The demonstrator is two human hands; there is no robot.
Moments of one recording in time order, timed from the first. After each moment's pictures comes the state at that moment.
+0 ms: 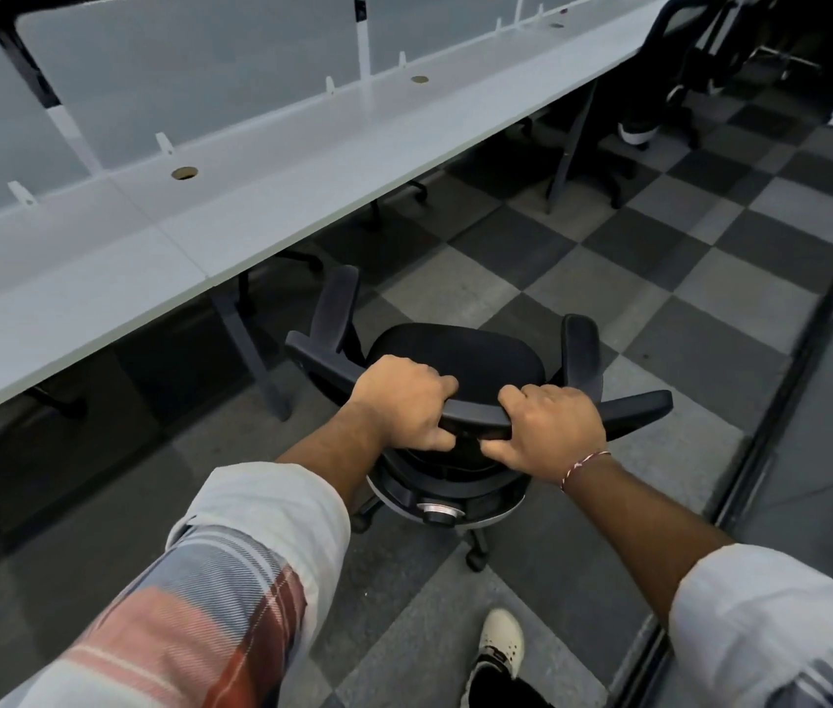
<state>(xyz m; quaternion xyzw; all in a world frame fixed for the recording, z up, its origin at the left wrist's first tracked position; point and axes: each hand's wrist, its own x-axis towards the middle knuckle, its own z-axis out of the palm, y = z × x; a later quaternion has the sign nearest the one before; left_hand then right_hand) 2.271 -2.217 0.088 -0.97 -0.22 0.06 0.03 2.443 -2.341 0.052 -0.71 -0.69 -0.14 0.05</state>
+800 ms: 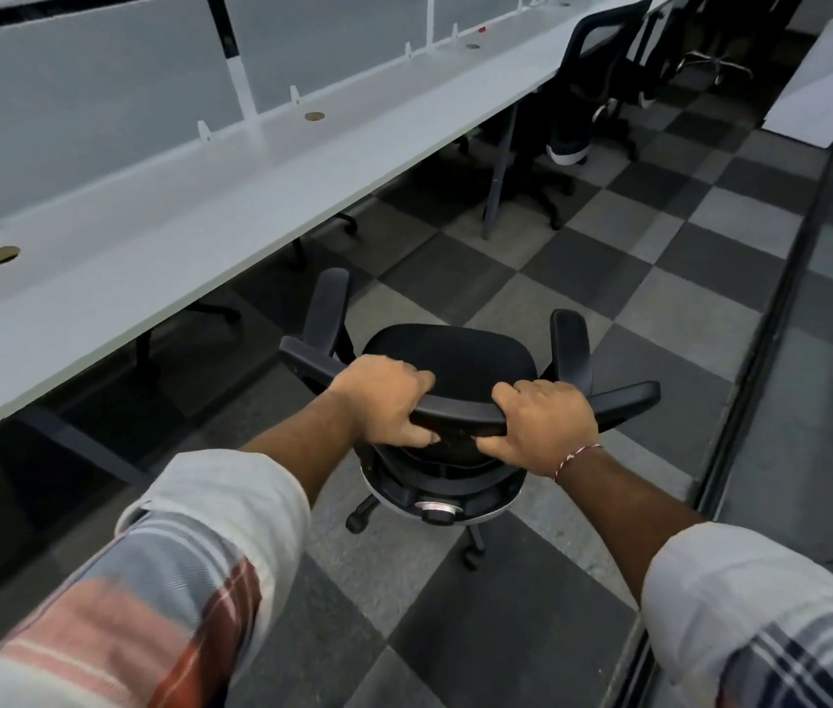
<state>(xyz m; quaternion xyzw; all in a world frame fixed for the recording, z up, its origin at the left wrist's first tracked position) 2.568 -2.084 0.088 -0.98 -0.18 0.09 -0.01 2.748 -2.239 0.060 -0.73 -0.66 -0.14 0.03</state>
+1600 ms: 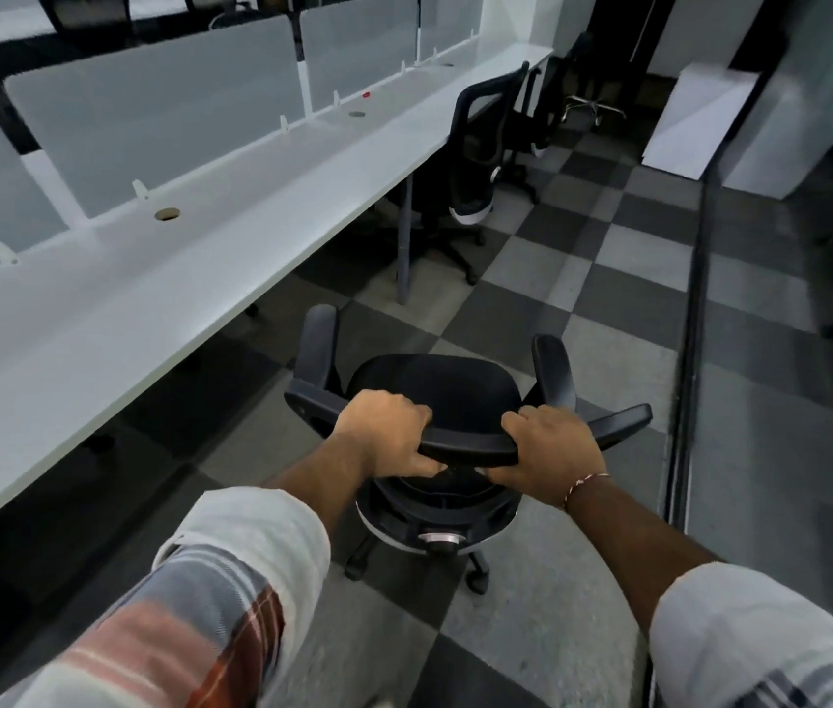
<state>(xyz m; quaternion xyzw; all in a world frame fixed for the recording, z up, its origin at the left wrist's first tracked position) 2.876 -1.912 0.092 -0.99 -0.14 0.09 0.01 3.036 -2.091 0.066 -0.81 -0.57 -0.09 -0.01</state>
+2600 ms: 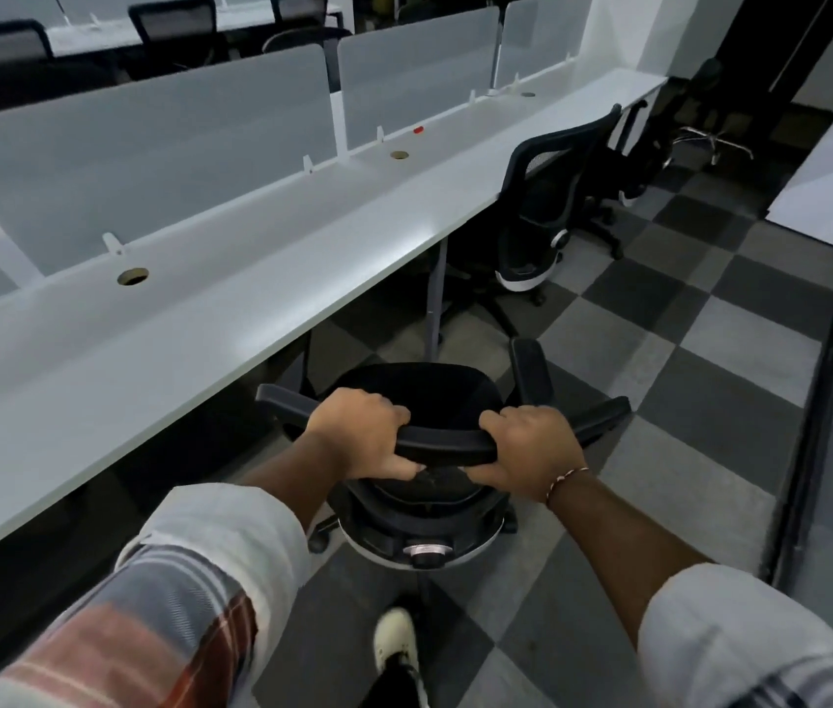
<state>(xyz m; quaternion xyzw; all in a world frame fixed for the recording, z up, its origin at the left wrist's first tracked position) 3.191 -1.675 0.099 -0.96 -0.25 0.12 0.04 3.400 -1.808 0.053 -0.70 -0.70 -0.11 0.09</state>
